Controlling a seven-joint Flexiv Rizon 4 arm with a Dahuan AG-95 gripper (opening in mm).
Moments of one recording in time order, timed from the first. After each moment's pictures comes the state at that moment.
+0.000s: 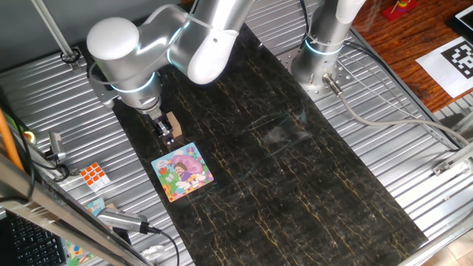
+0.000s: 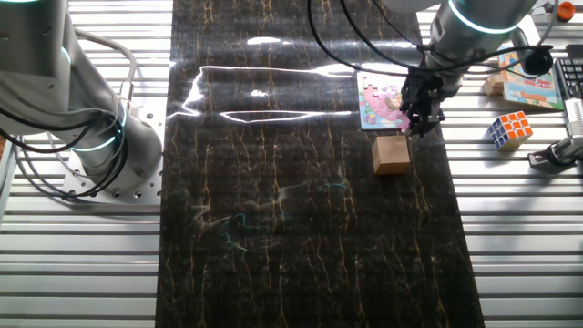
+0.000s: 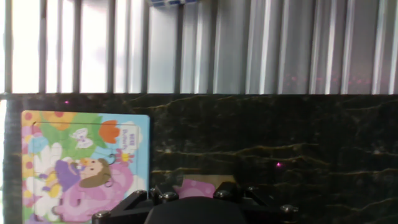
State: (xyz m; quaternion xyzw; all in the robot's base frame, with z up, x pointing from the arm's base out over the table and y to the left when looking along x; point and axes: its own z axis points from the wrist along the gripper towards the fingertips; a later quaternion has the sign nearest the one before) arm 0.588 0.041 0.085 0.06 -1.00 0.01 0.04
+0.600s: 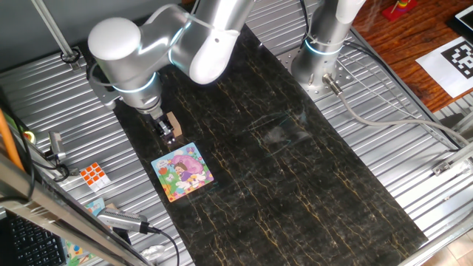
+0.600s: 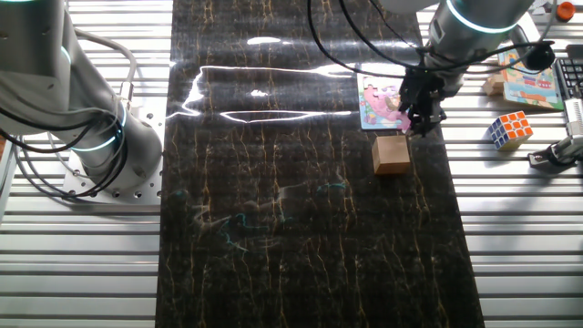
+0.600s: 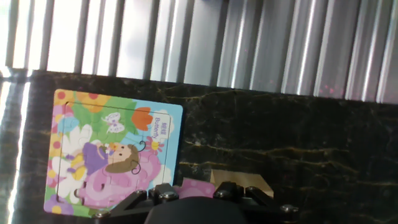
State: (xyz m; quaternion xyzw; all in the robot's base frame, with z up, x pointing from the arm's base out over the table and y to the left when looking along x) arm 0.587 0.040 0.085 0.11 -0.99 0.00 0.03
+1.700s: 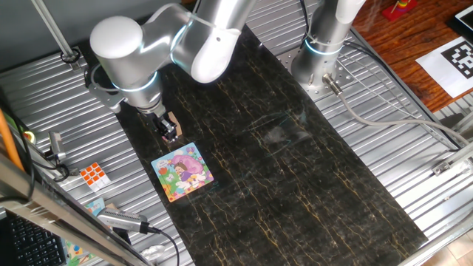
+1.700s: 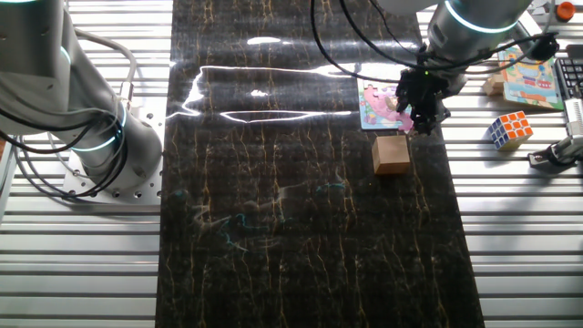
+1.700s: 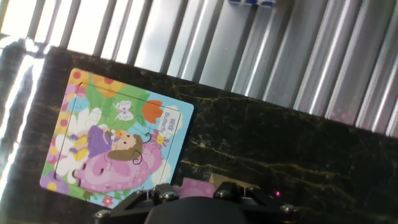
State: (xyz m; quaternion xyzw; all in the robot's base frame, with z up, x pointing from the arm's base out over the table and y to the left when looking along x) arm 0.587 0.040 0.085 0.21 -0.98 0.00 0.03
